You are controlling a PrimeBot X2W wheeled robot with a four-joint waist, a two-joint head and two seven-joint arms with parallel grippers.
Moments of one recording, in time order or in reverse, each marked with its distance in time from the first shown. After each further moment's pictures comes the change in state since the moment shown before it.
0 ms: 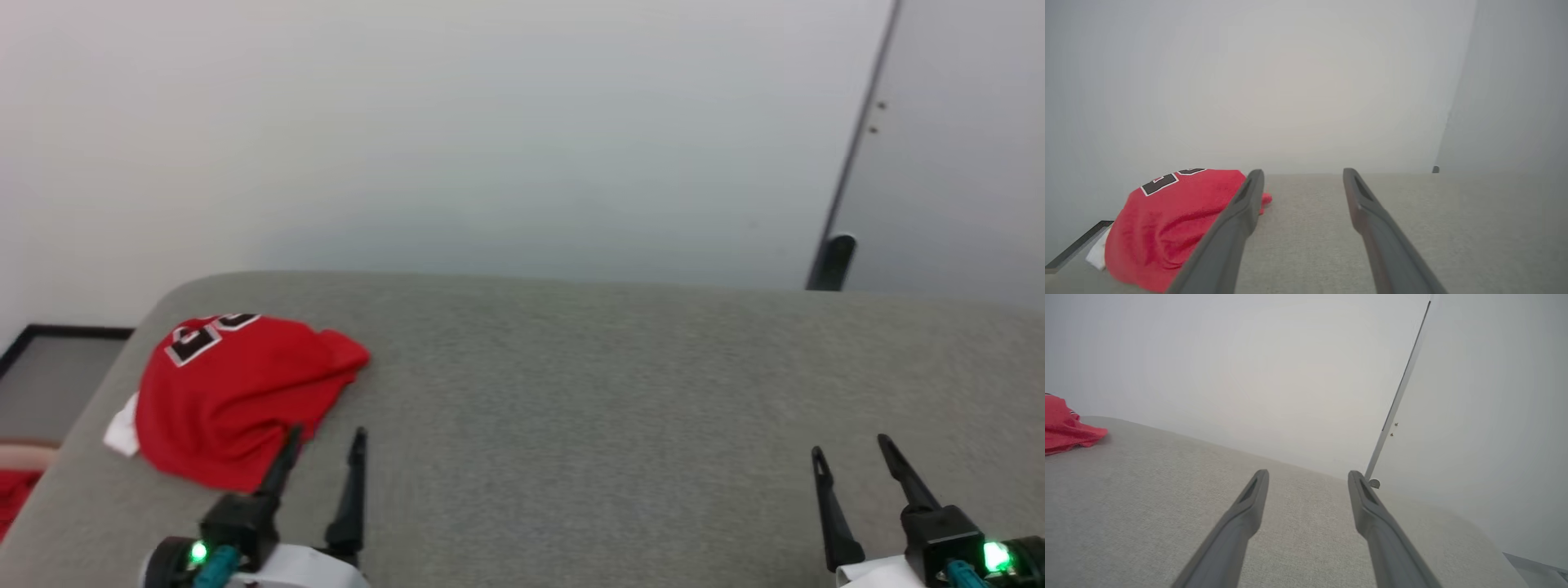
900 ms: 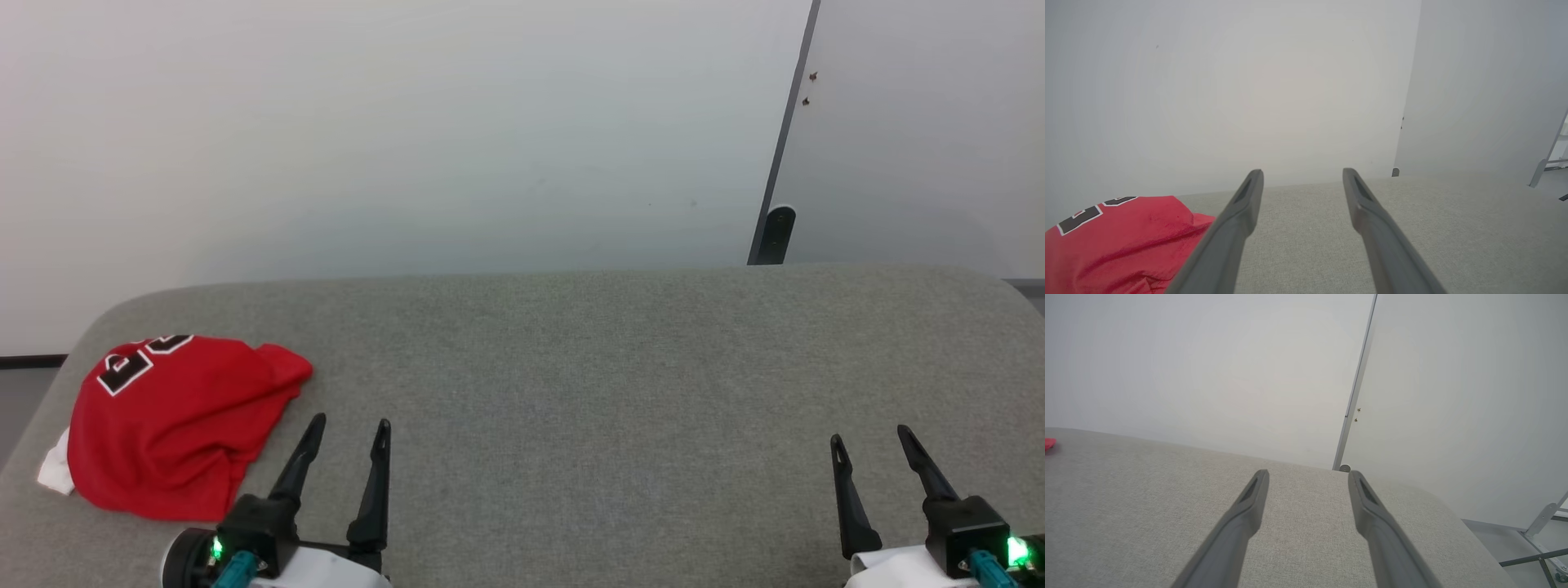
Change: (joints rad) left arm 0.025 -0.015 -0.030 -0.085 -0.008 0.001 0.010; right arm -0.017 0.001 -0.030 0.003 0.042 0.000 0.010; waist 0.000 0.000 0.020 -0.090
